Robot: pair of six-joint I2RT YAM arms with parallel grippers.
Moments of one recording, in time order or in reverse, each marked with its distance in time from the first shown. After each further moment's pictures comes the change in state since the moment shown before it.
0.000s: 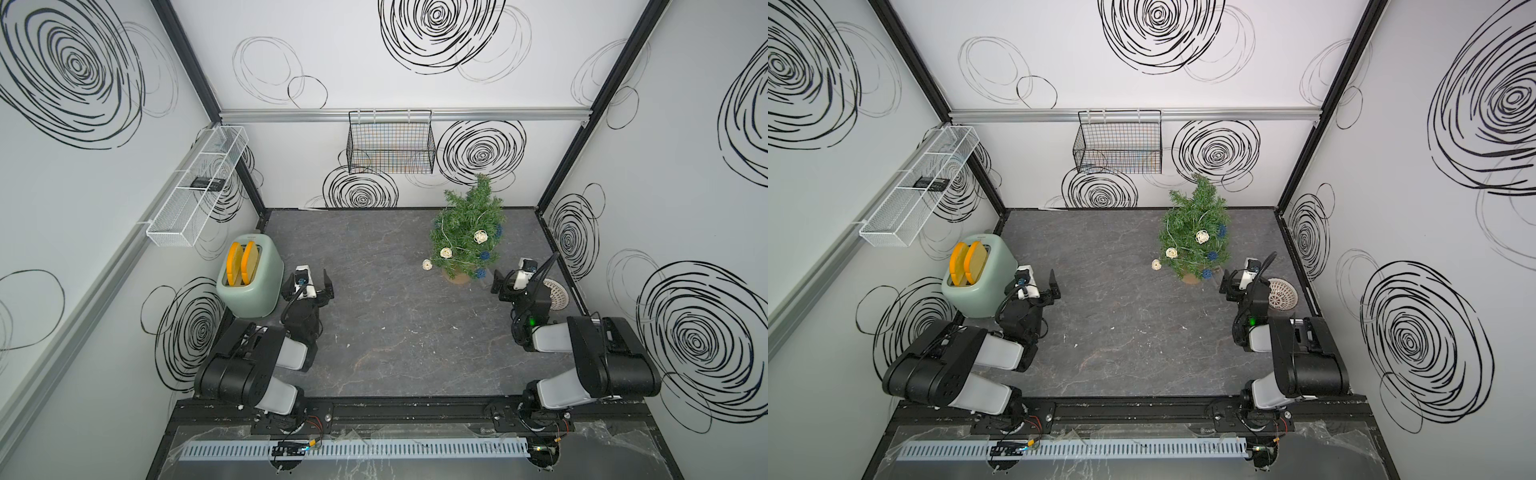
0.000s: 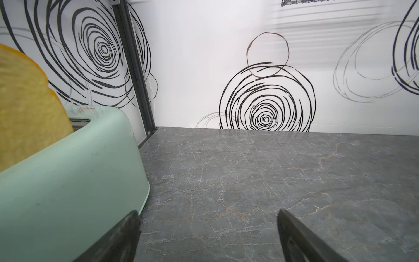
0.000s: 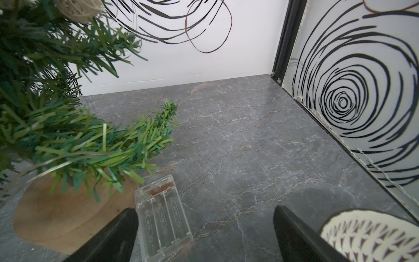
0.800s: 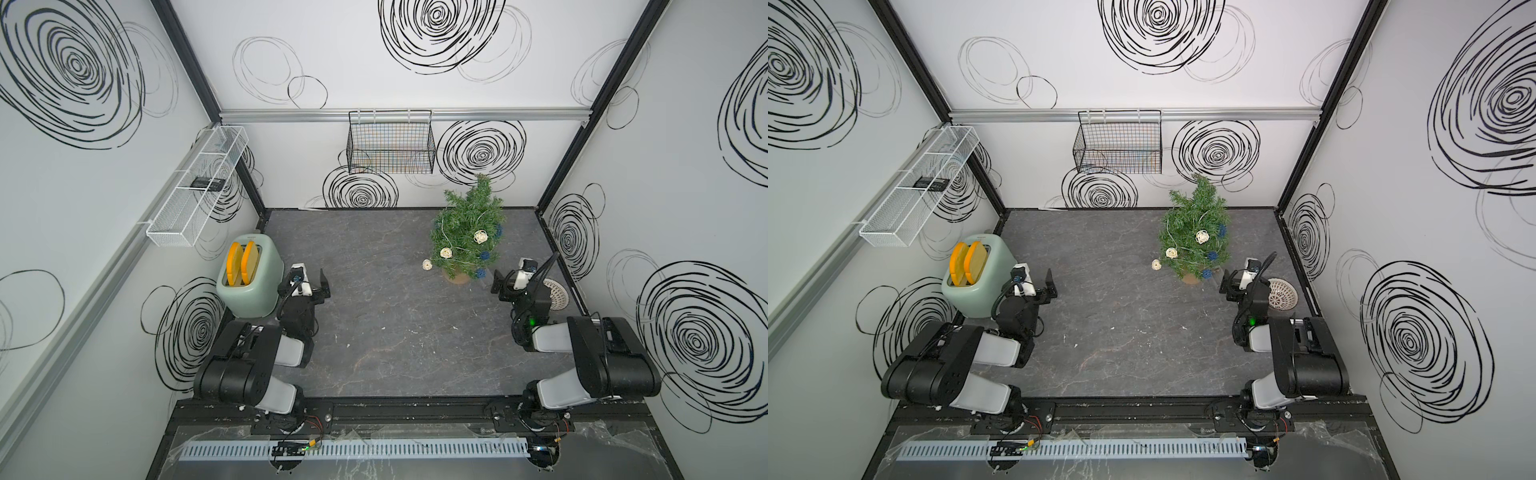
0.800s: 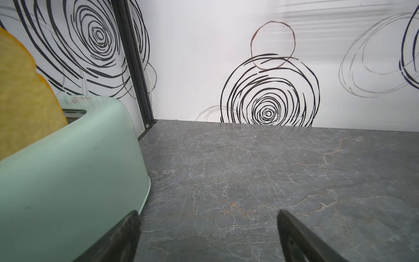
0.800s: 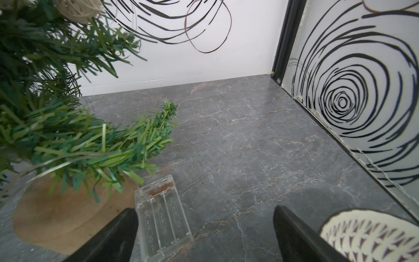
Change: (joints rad) left arm 0.077 -0.021 0.024 -0.100 0.092 -0.035; right arm -0.002 -0.011 0.001 -0.013 0.015 0.008
